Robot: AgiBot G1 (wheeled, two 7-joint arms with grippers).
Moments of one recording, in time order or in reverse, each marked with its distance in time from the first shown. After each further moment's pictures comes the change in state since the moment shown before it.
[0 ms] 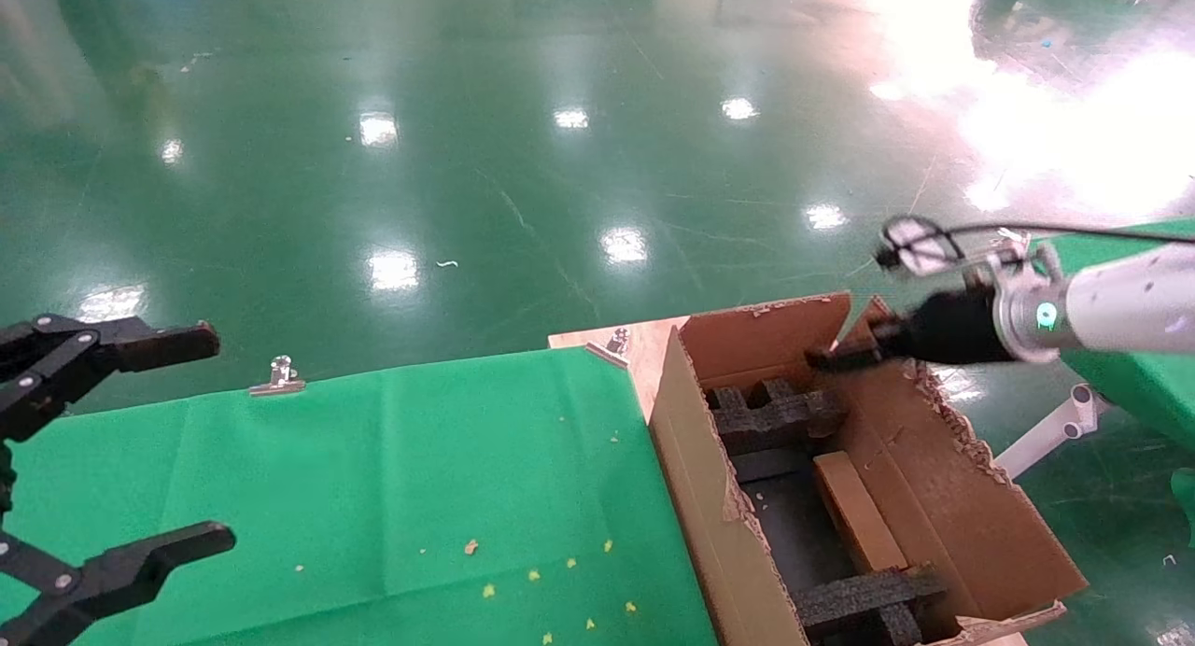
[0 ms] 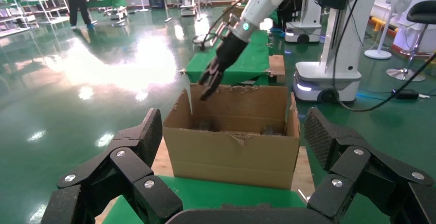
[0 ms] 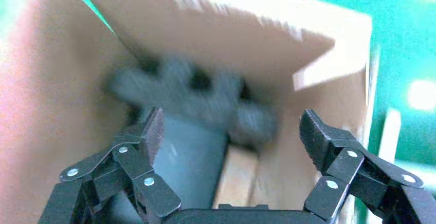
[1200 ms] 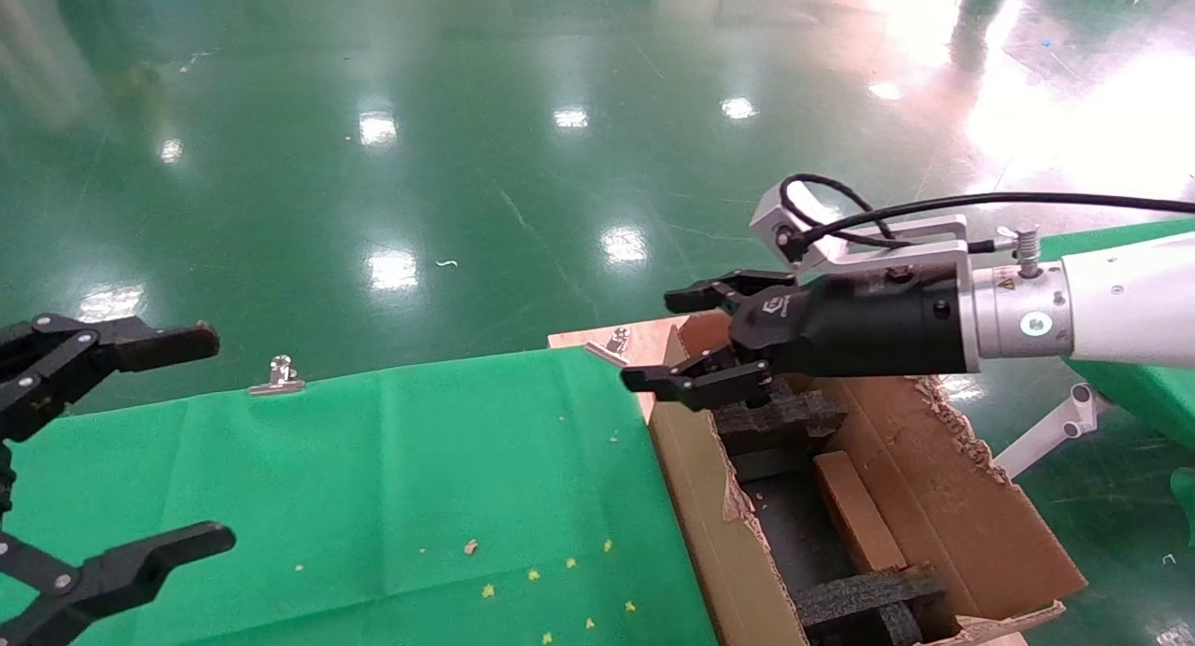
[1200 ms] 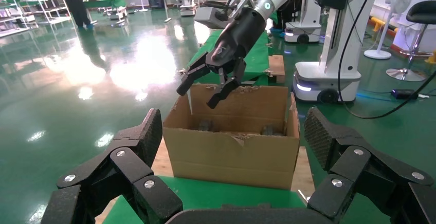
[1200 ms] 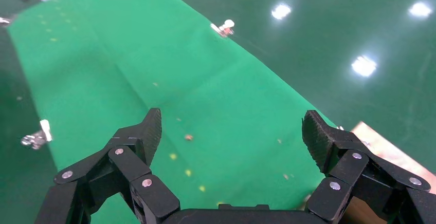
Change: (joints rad) left arm 0.000 0.000 0.000 0.000 -0.001 0.000 0.000; right arm -0.087 0.127 0.297 0.414 0.299 -0.226 -0.288
